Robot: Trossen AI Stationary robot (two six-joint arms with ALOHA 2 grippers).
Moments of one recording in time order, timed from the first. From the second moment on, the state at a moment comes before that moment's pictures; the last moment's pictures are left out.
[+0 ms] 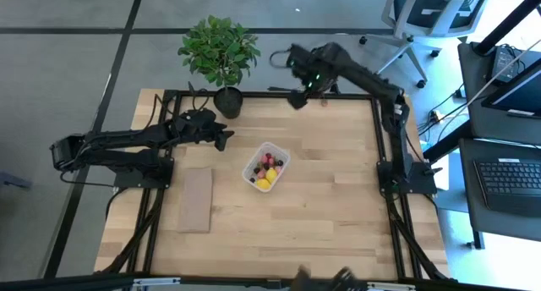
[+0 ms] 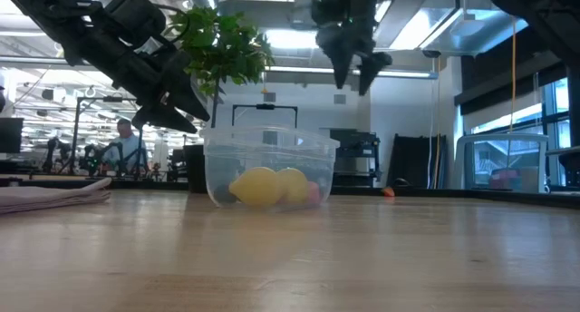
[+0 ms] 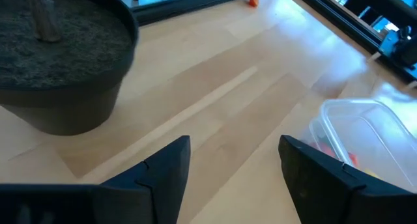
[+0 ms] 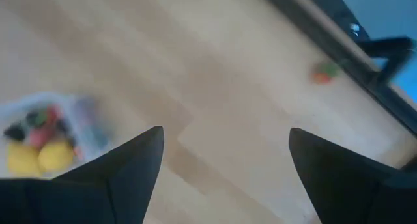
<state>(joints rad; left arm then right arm) 0.45 0.96 0.39 0.04 -0.06 -0.47 -0.52 2.05 2.25 -1.57 0.05 0.36</state>
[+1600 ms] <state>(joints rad) 0.42 0.96 0.39 0.03 -0.06 -0.46 -0.89 2.42 2.17 -1.57 0.10 0.41</state>
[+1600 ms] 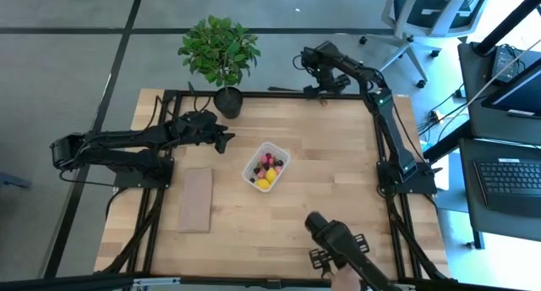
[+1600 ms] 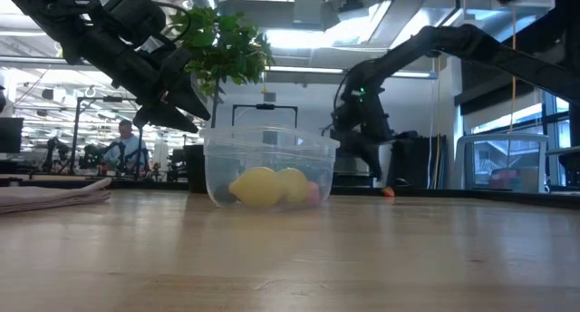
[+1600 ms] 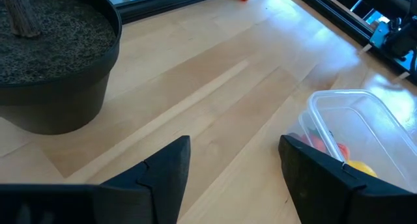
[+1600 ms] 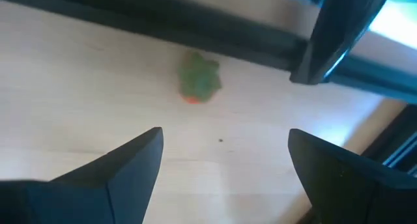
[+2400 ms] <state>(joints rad) 0.42 0.96 0.39 0.03 -0.06 -0.46 -0.89 2.42 2.01 -1.39 0.10 0.36</state>
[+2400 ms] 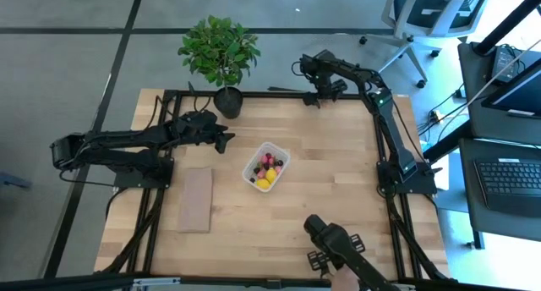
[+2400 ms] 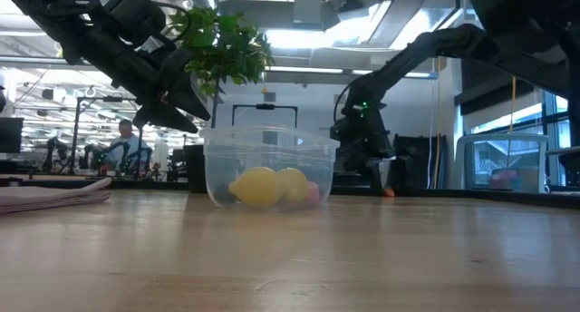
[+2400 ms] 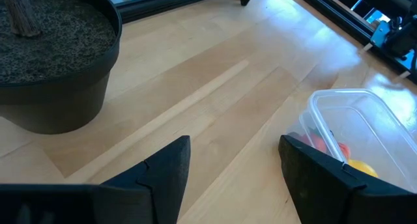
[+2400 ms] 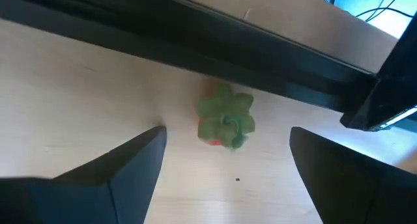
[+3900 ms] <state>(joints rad) 0.43 0.96 0.39 0.03 -0.06 -0.46 -0.91 1.85 1.28 -0.59 0.06 0.49</state>
